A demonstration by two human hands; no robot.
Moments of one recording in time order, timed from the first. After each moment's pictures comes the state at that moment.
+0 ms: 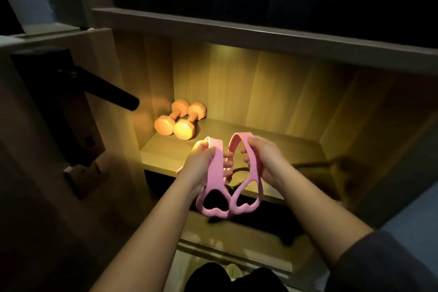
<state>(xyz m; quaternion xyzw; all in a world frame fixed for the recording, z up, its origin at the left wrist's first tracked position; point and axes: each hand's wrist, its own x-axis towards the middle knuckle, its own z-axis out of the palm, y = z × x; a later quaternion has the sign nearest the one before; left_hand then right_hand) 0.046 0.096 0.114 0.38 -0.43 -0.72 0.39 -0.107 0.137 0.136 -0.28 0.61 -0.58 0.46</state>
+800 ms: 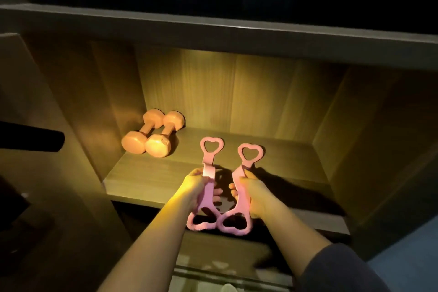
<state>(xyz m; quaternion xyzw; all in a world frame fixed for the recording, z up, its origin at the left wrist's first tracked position) -0.032 0.006 0.026 0.51 -0.38 -0.73 0.25 -0.162 0.069 0.034 -0.06 0.70 -0.48 0.52</state>
